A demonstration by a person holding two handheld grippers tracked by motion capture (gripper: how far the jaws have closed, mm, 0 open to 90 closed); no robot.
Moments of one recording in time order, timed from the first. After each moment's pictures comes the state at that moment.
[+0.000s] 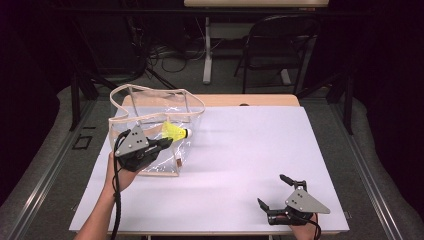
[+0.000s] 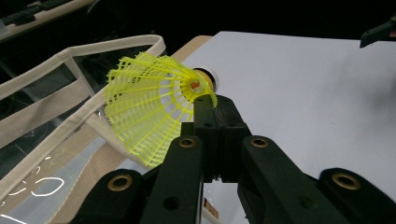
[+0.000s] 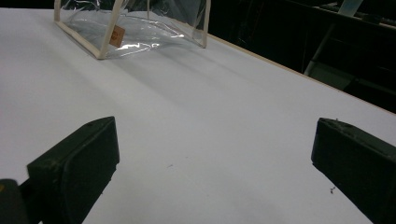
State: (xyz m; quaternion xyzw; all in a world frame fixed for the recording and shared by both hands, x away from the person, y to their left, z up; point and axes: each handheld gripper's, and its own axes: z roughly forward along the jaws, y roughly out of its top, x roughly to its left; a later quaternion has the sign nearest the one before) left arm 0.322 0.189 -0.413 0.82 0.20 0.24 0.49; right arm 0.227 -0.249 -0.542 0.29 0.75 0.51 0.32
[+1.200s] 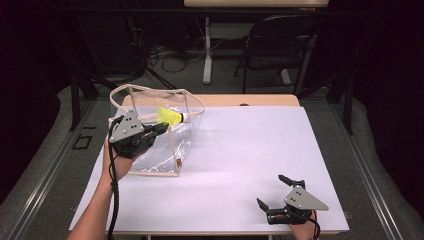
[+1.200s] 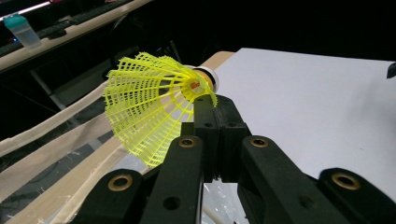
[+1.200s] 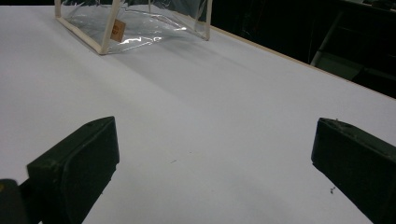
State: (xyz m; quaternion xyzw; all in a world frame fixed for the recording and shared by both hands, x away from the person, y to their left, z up) left arm 0.337 0.193 -0.384 0.80 0.21 0.27 0.50; right arm 0.231 -0.248 -0.544 0.30 0.75 0.51 0.30
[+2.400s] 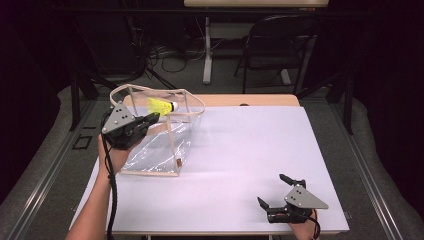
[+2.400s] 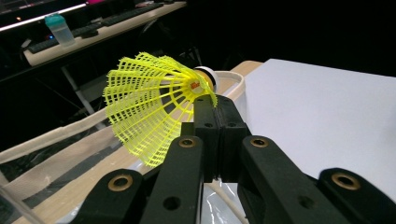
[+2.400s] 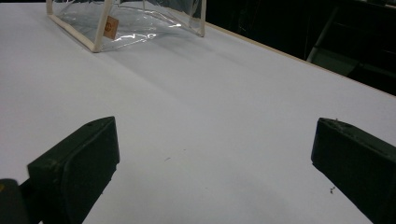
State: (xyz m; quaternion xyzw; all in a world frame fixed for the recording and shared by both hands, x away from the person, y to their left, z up) left arm 0.353 0.211 -0.381 0.77 0.26 0.30 0.51; right arm 0.233 -0.250 -0.544 0.31 0.75 0.50 0.31
